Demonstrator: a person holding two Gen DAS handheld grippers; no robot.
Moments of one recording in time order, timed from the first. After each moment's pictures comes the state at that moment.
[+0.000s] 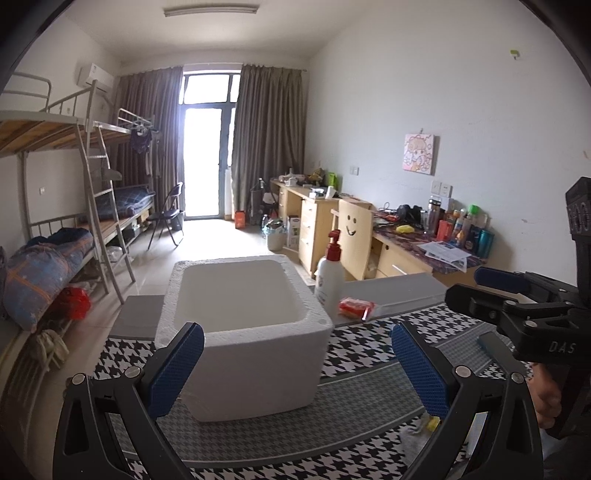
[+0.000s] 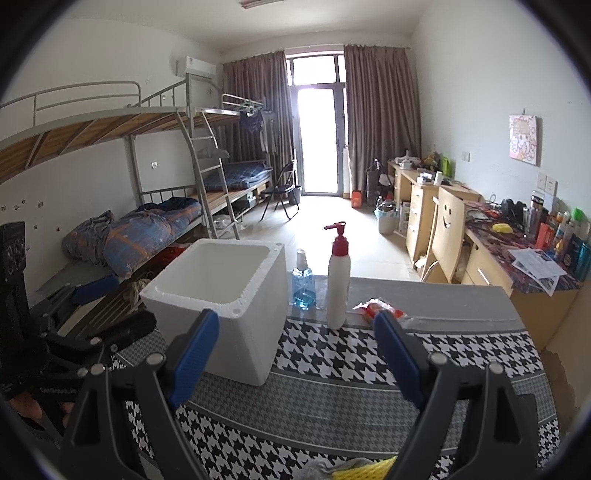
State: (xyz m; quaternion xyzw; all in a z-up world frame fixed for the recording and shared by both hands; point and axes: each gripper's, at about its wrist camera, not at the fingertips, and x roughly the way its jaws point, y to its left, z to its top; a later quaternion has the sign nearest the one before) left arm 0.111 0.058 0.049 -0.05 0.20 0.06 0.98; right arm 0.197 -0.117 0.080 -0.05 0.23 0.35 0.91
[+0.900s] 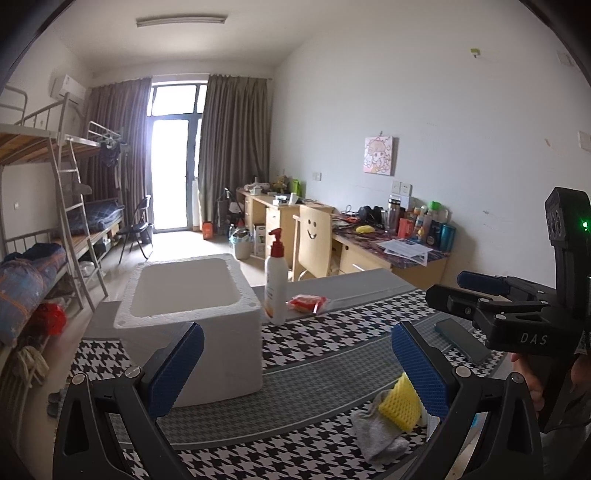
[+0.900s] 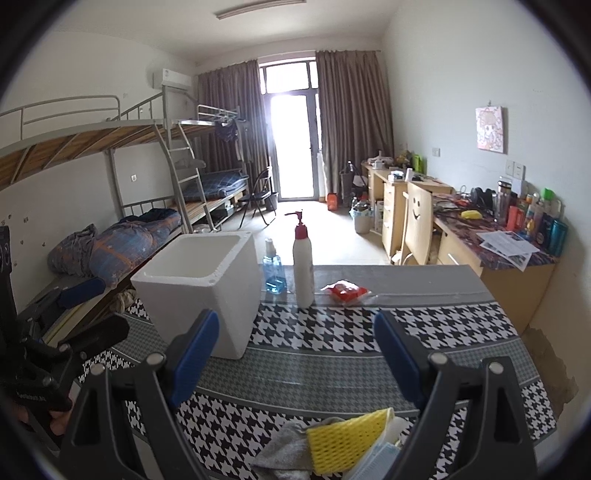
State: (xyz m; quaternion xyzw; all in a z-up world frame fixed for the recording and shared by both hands) left arm 0.078 0.013 0.047 -0.04 0.18 0.00 0.98; right arm 0.168 -0.169 0.070 -0.03 0.22 0.30 0.93
